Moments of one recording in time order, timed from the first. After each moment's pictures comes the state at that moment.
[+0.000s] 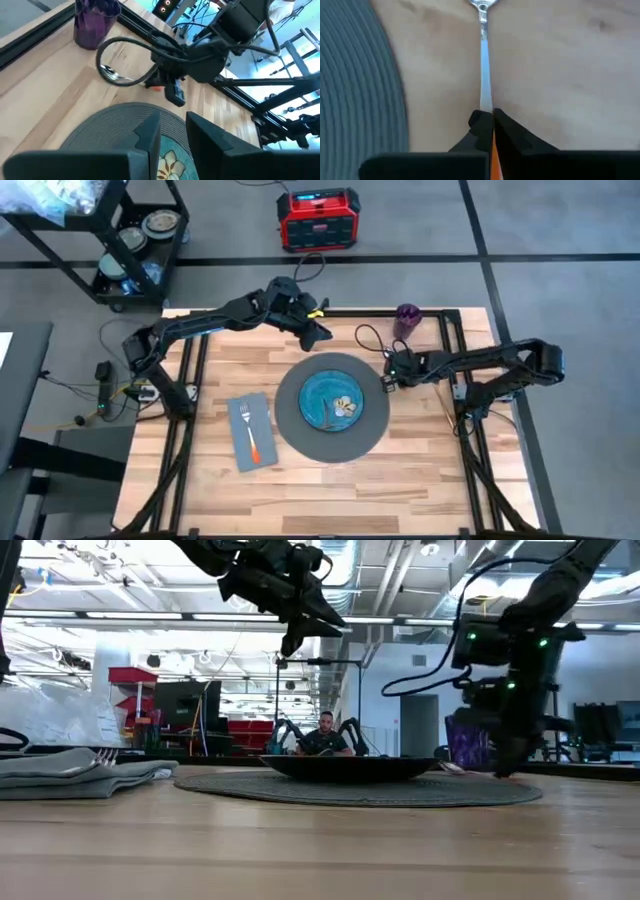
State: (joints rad) left arm 0.51 1.64 1.35 -0.26 0.51 -0.31; right arm -0.29 1.34 0.56 -0.56 0.24 0.95
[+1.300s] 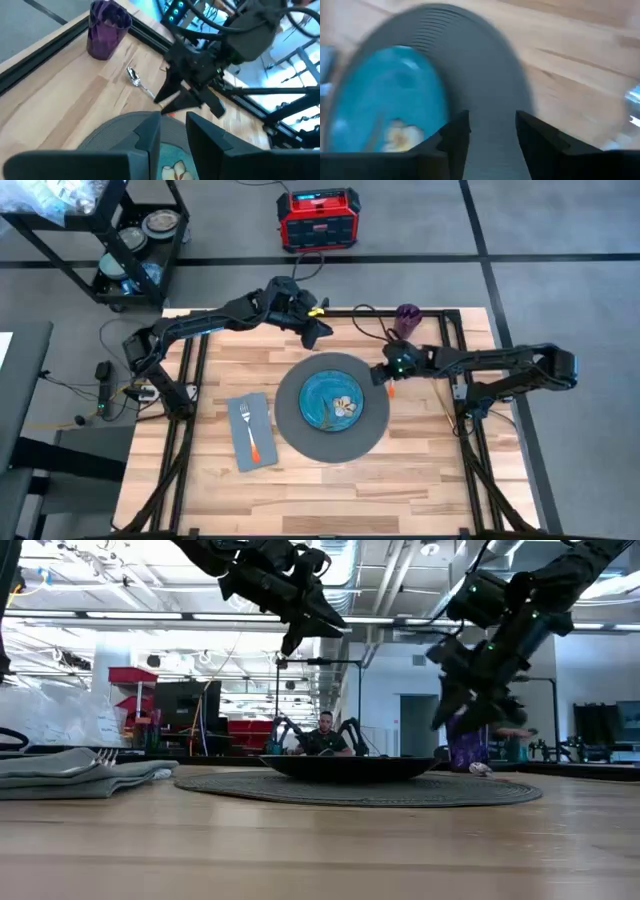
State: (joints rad) left arm 0.51 1.64 1.35 -0.22 0.45 -0.35; right arm -0.32 1.24 0.57 -0.15 0.08 0.78
